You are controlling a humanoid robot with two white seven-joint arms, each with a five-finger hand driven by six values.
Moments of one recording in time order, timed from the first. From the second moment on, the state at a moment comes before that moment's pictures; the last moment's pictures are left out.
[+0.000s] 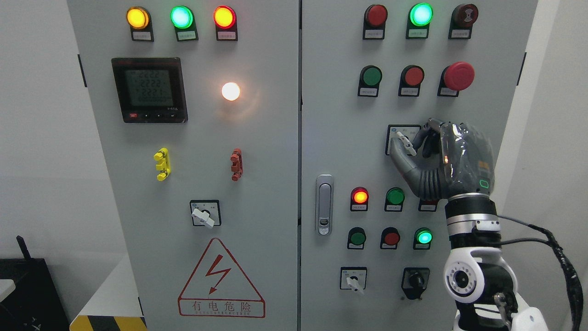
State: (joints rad) left arm 0.06 -0.08 0.00 0.00 0.04 -0.09 0.09; right arm -0.74 -0.07 0.10 -1.75 0.94 0.26 0.00
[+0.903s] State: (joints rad) left arm 0.06 -0.08 0.00 0.00 0.04 -0.09 0.09; right arm -0.75 -0.07 0.11 -1.74 0.94 0.26 0.01
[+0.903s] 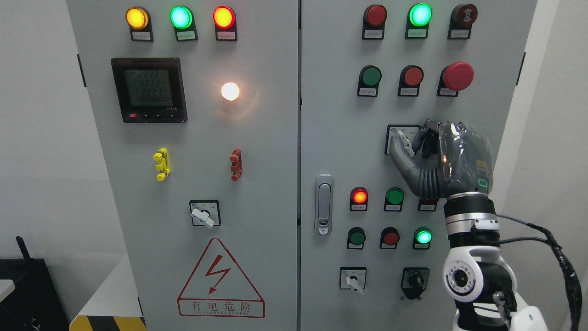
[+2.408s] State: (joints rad) left arm 0.06 -0.08 0.00 0.00 0.04 -0.09 0.09; right arm -0.75 -0.07 0.11 -1.74 0.94 0.26 0.01
